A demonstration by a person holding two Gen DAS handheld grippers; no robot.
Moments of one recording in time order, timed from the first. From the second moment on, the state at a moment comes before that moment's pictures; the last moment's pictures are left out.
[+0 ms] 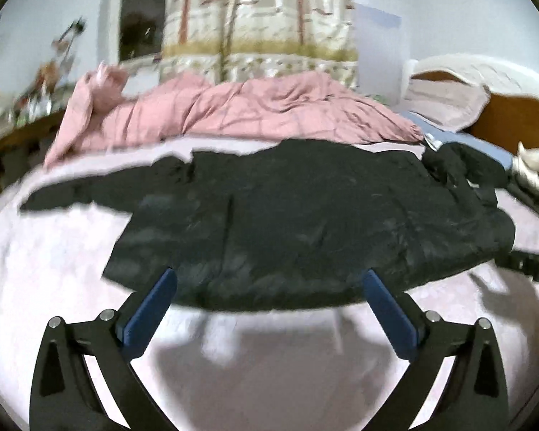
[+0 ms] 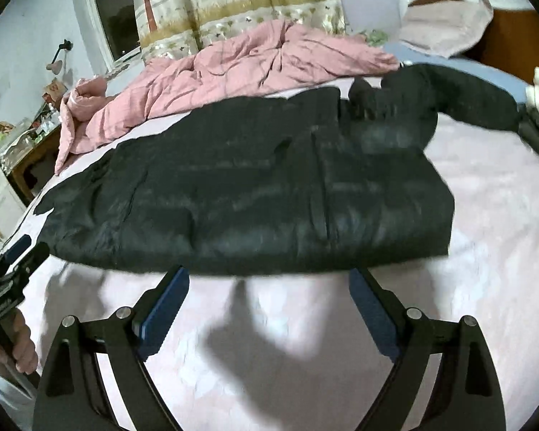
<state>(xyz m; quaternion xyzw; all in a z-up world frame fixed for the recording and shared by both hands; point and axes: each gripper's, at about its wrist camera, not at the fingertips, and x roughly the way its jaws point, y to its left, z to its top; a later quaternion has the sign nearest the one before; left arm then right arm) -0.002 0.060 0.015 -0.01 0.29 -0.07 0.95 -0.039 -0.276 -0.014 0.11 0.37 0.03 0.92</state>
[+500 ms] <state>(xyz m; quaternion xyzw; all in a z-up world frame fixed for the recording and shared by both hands) 0.038 0.128 -0.026 -0.18 0.39 -0.04 0.90 -0.024 -0.308 -0.036 0.18 0.40 0.00 0.90</state>
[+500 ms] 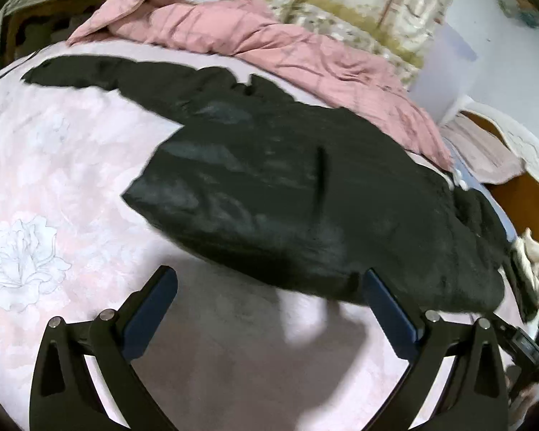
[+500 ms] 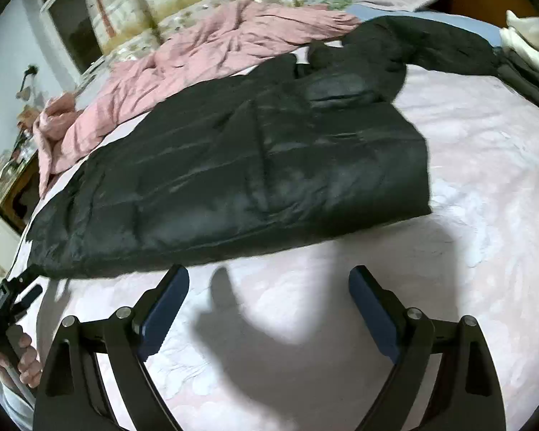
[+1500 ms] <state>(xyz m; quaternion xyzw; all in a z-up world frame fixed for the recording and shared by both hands) -0.017 0.112 0.006 -0.09 0.32 0.01 0.94 -0.054 -0.327 -0.017 0.17 0.35 -0.04 0.92</state>
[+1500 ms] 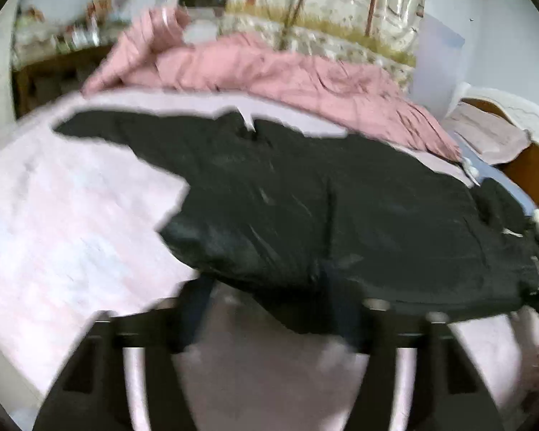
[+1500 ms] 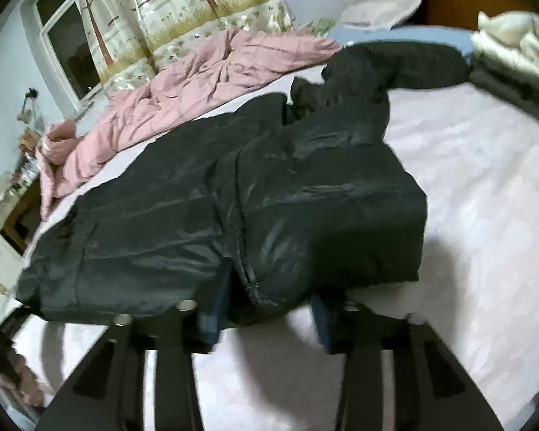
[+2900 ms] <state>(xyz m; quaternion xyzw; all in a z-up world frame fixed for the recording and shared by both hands) 0.141 0.306 -0.002 -0.25 0.35 0.12 0.89 0.024 -0.217 0.028 -0.04 0.28 -0.03 0.96</state>
